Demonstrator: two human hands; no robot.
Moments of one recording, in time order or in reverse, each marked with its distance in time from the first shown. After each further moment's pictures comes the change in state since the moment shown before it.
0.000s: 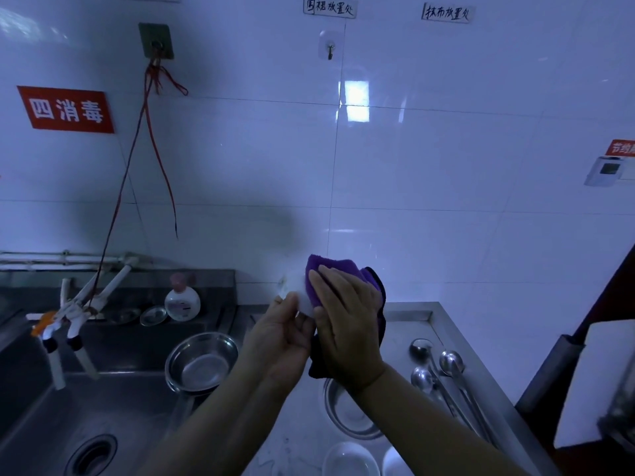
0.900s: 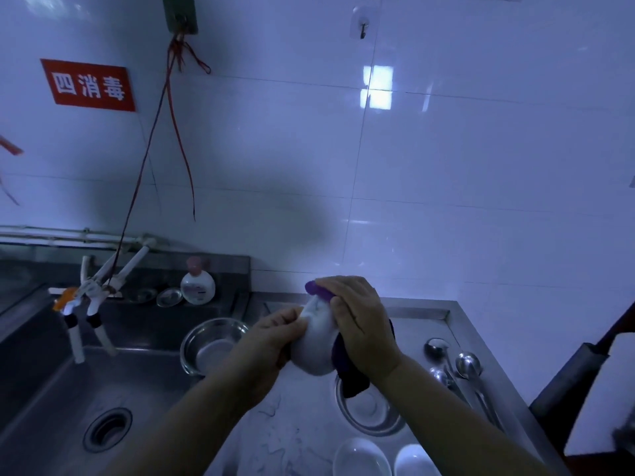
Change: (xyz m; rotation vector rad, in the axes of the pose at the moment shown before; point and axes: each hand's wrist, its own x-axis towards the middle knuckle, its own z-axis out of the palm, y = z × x) left_hand 0.014 0.034 -0.064 0.826 -0.150 0.026; right_hand 0.003 0.009 0.017 0.443 -0.329 0.279
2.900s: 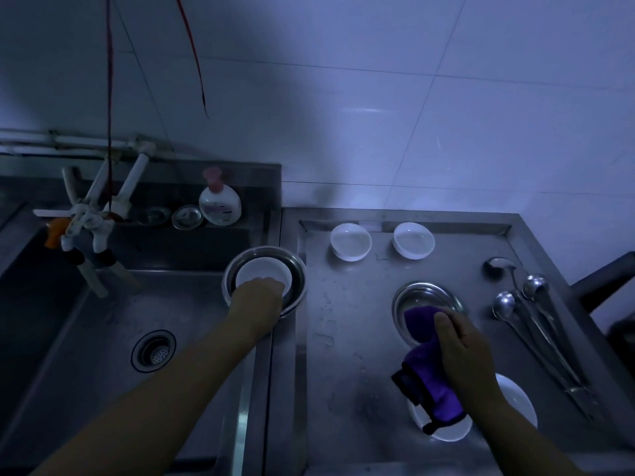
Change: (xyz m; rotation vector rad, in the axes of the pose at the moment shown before) left_hand 0.093 -0.131 -0.227 1.777 0.052 -0.140; right_hand -0.100 0.057 0.094 -0.102 0.059 0.962
